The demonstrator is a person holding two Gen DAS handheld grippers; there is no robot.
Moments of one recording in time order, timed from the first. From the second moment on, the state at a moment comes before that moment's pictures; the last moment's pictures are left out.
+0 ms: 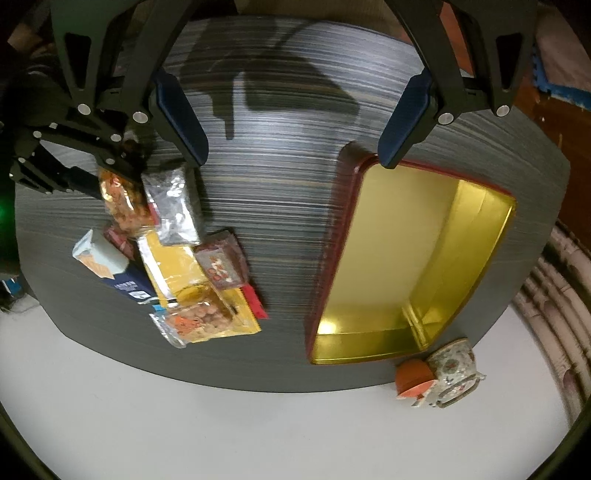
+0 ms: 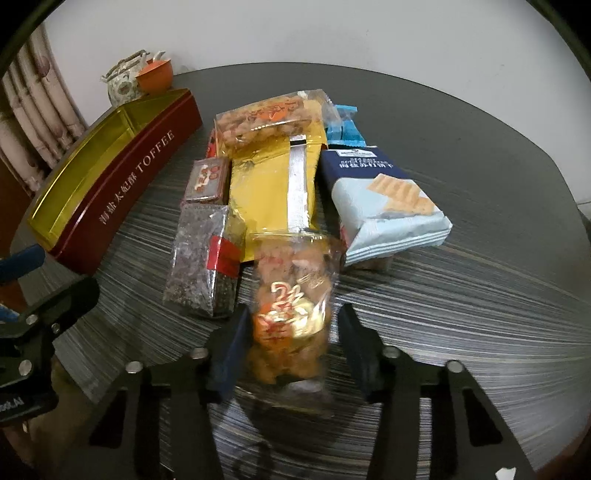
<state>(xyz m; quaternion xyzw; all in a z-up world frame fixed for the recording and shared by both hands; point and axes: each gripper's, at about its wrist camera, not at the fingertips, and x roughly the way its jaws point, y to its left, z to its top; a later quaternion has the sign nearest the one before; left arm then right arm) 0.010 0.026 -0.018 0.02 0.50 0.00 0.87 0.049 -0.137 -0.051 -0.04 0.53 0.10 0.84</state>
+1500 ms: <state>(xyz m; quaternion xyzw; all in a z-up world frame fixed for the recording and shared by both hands) 0.075 -0.044 -0.069 0.00 0.57 -0.07 0.82 0.042 -0.189 -0.050 -0.02 0.55 0.05 0.83</state>
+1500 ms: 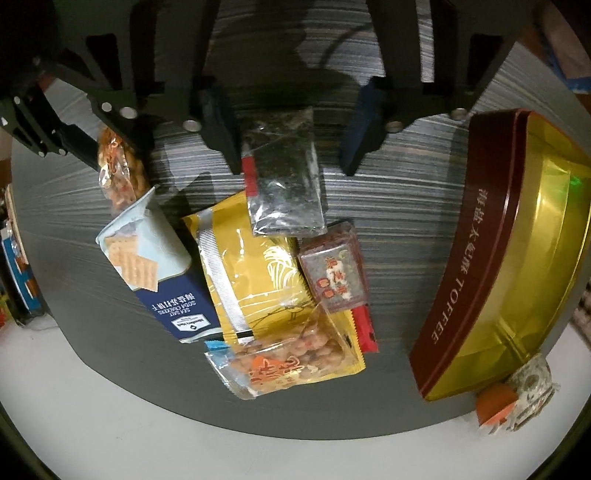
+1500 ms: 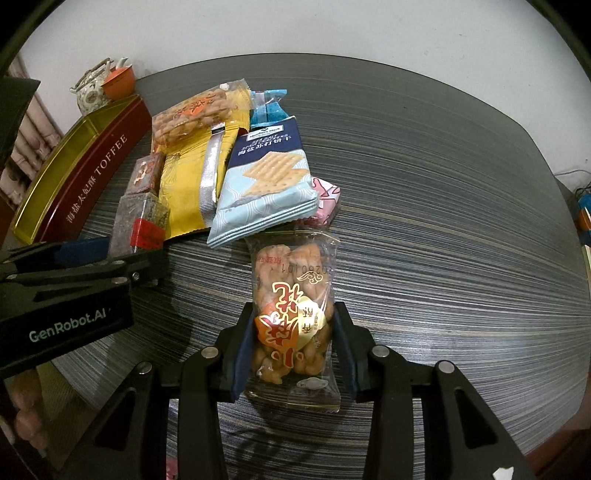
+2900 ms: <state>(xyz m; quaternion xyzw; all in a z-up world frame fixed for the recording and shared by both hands) 0.075 0.033 0.023 0.01 0.50 -0.03 0.86 0.043 -0.187 -0.051 -0.03 0.55 0.06 0.84</state>
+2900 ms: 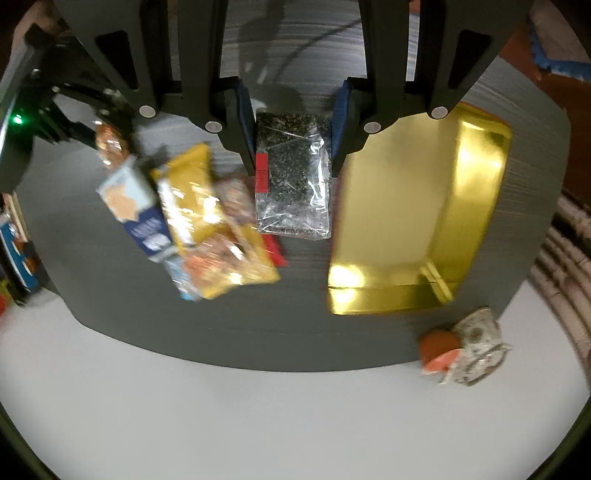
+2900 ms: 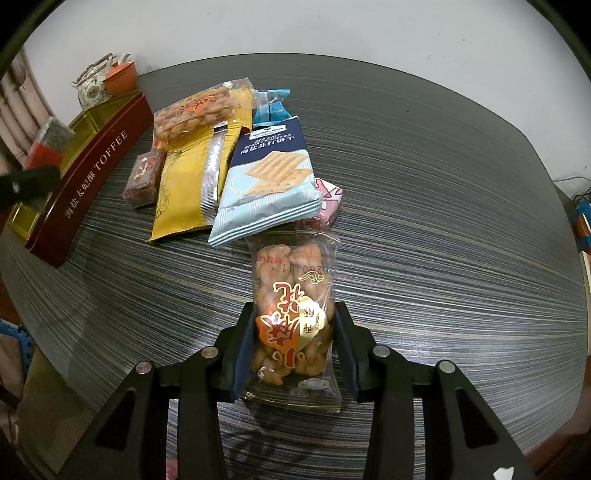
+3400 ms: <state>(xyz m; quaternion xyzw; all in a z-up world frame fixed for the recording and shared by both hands) 0.103 0.137 -0.021 0.02 0.54 0.05 0.84 0.043 -0.188 -0.051 -0.03 0.54 0.05 0.84</state>
